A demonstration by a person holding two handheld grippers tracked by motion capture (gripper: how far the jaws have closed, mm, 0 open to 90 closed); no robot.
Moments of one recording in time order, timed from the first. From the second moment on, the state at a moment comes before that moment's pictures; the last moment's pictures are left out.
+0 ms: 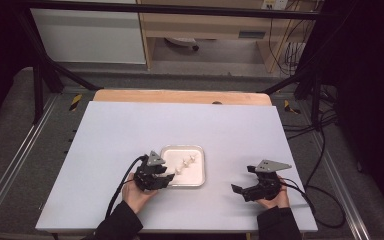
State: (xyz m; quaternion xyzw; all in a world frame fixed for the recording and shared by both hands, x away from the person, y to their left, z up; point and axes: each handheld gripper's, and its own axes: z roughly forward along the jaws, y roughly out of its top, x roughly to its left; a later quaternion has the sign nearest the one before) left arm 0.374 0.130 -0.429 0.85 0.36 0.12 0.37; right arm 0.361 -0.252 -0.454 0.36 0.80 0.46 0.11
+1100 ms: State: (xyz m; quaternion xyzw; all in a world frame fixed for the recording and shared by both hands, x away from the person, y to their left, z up) left arm 0.353 0.247 -0.433 0.83 0.37 0.14 0.39; right arm 0.361 -0.254 -0.454 0.37 0.80 0.46 0.11
